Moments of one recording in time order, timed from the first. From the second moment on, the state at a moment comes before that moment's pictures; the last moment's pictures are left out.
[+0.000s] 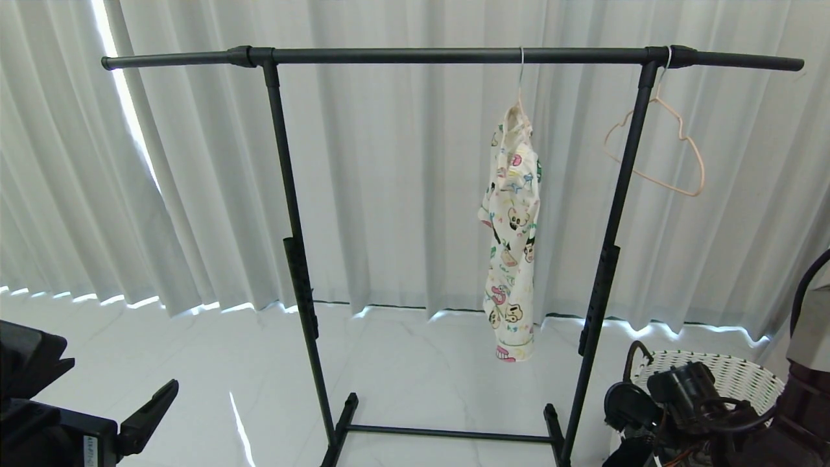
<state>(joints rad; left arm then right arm) -0.08 0.94 -0.22 -0.37 0.15 0.30 0.37 2.05 -0.29 -0.71 -0.31 -0.49</state>
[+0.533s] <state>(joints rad) -0.08 0.94 -0.19 -0.37 0.15 0.30 0.39 1.99 -0.30 -0.70 -0.30 -0.49</state>
